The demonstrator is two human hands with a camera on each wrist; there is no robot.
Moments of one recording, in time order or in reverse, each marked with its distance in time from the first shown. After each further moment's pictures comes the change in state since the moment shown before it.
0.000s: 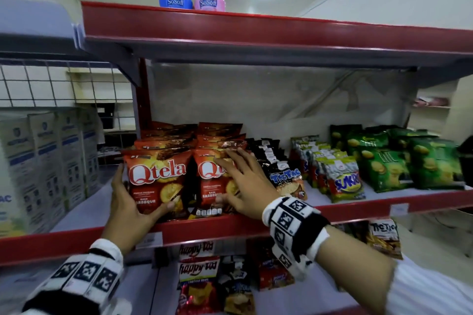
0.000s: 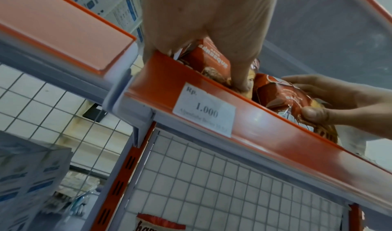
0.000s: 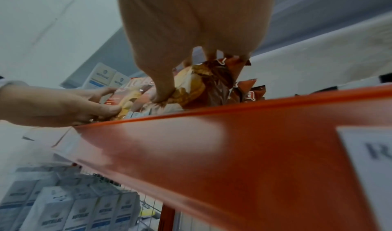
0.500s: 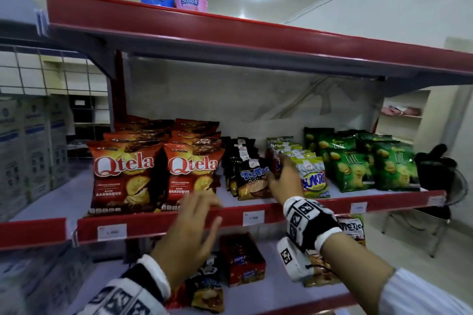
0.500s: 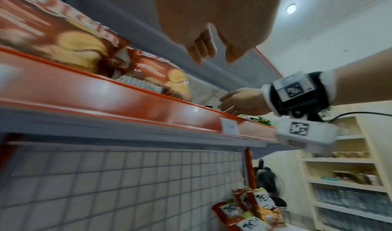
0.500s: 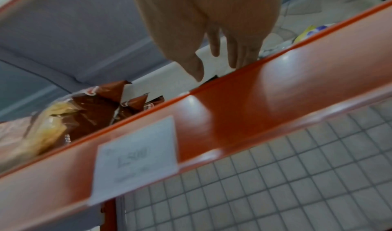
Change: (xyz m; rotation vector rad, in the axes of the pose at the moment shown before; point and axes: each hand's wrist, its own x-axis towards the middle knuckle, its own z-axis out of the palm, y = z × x) left_hand -0.088 0.089 0.095 0.195 -0.262 0.664; right_hand -0.044 0.110 -0.013 0.389 0.320 0.677
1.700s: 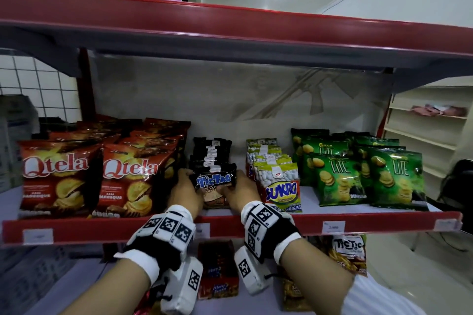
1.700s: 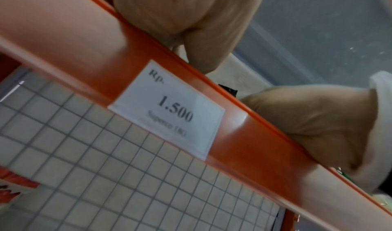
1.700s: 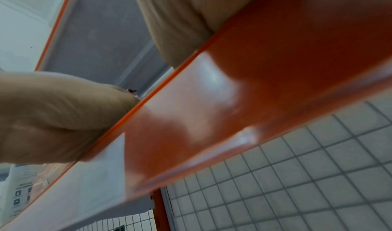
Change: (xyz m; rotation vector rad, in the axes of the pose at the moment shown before) left_hand 0.121 0.001 0.128 -0.028 0.114 -0.920; right_hand 0.038 0.034 0.007 0.121 -0.358 -0.034
